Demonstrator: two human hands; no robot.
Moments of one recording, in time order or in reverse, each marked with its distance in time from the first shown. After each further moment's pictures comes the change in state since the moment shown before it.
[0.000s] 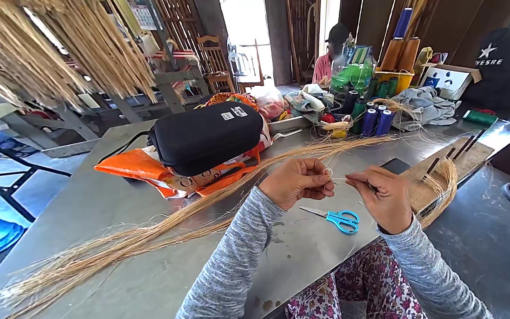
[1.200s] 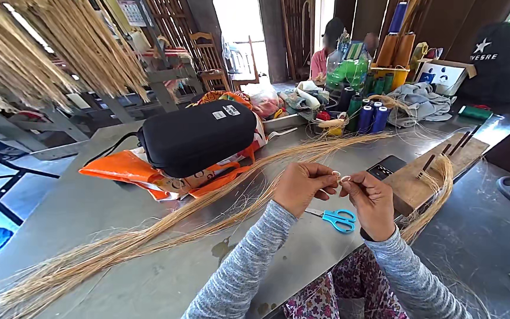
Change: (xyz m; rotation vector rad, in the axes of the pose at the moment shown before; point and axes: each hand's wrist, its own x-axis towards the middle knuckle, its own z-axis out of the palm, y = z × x) left_hand 0.011 -0.019 0.031 0.167 0.249 0.121; right_hand -0.020 -0.010 0.023 0.498 0.093 0.314
